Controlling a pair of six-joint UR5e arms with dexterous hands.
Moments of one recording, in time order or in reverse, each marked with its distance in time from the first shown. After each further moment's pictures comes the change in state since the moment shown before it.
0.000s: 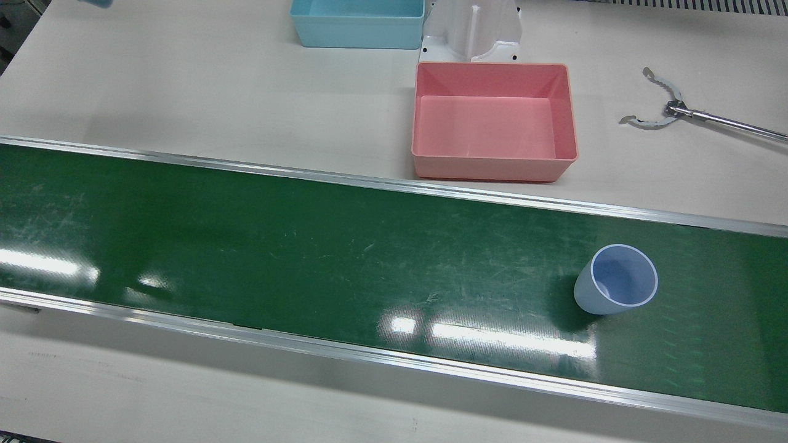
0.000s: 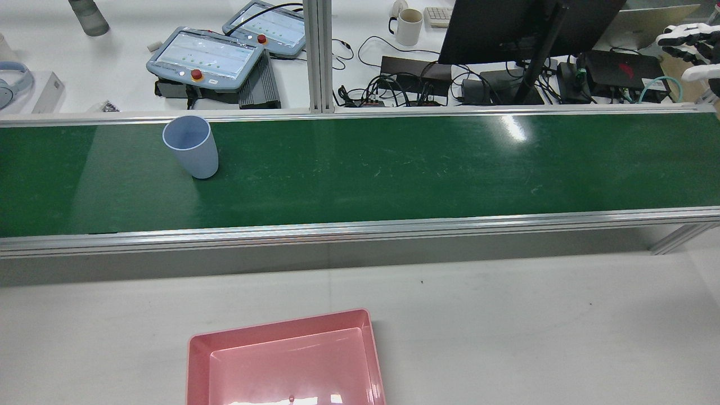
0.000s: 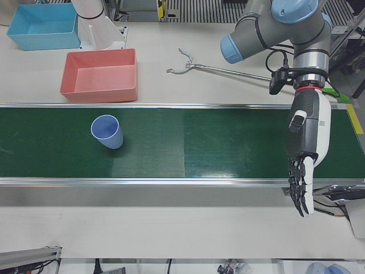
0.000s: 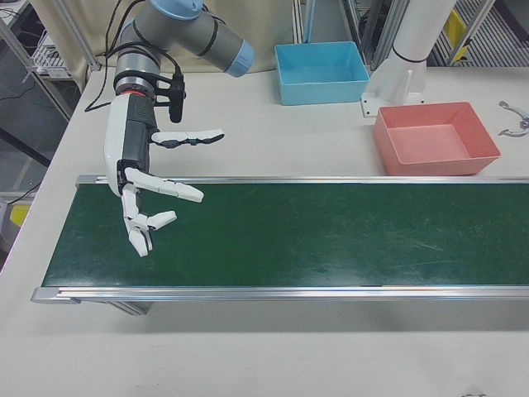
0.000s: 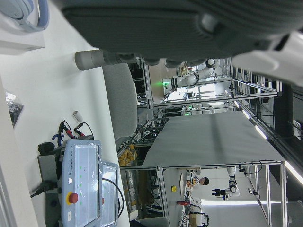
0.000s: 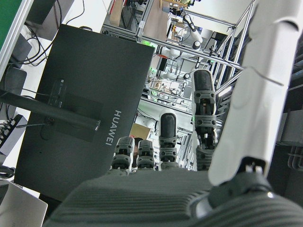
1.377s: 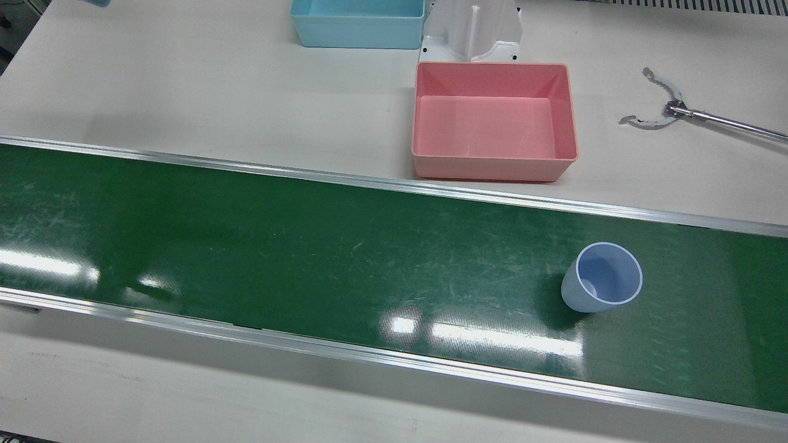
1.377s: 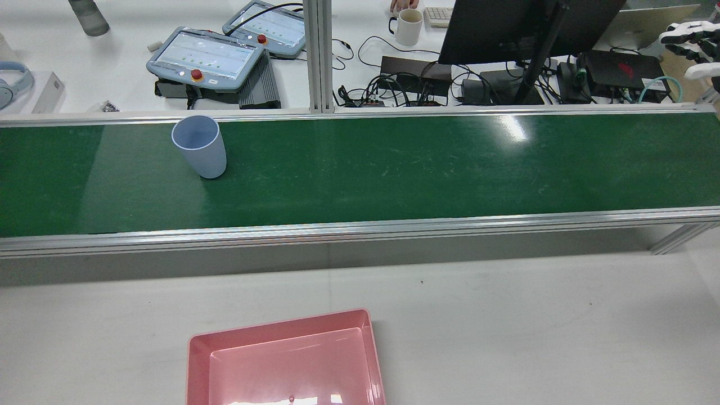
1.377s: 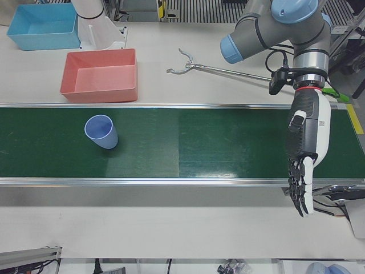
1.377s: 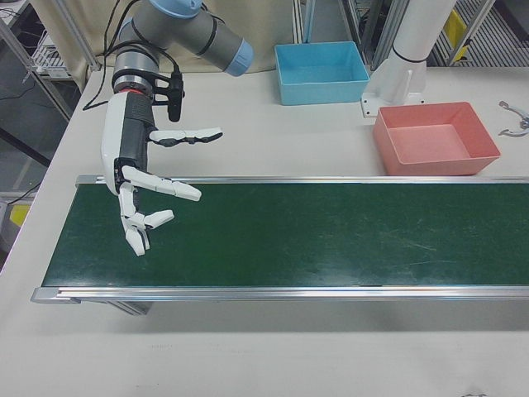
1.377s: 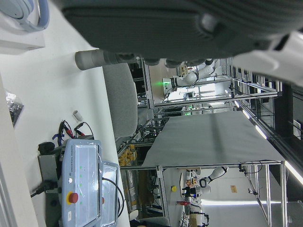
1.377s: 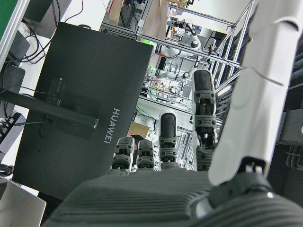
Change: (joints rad) left arm 0.001 0.000 0.000 0.000 0.000 -0.001; right arm 0.007 0.000 0.001 0.000 -0.002 -0.002
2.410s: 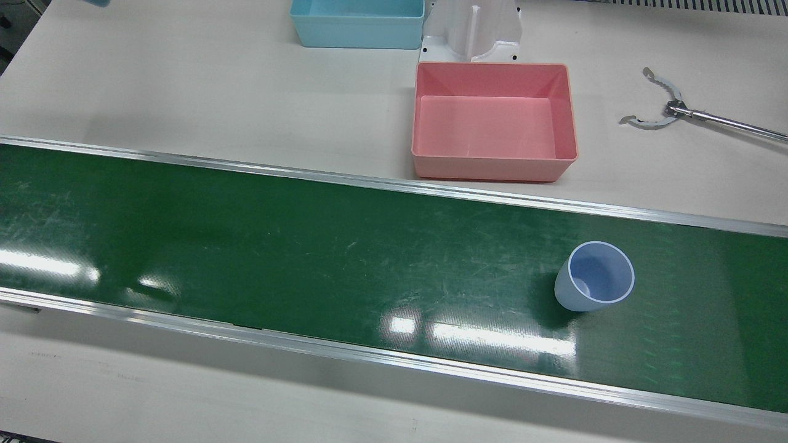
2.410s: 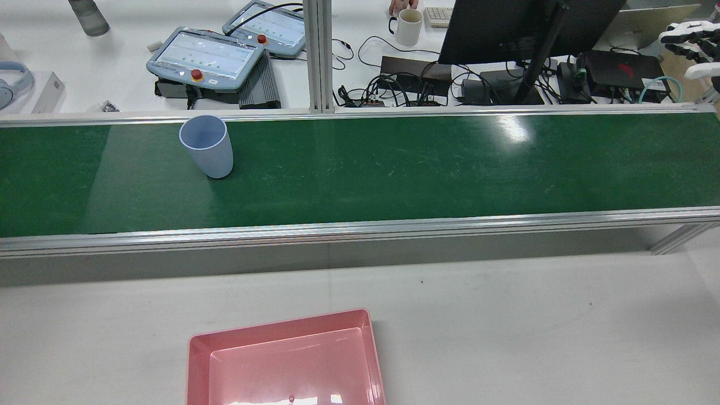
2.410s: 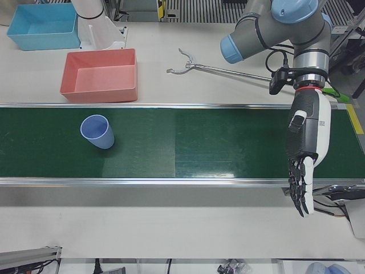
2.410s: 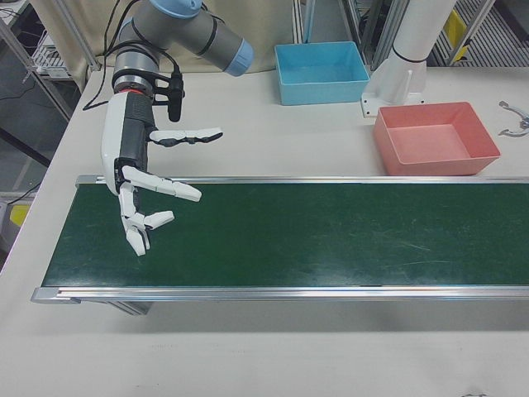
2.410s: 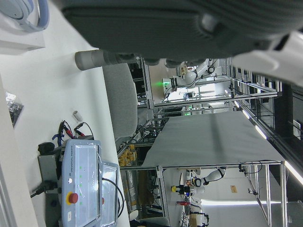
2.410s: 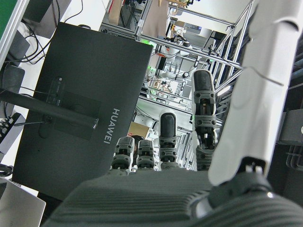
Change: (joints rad) left arm -0.001 0.000 0.000 0.000 0.000 0.001; right arm 0.000 0.001 0.000 0.000 0.000 0.000
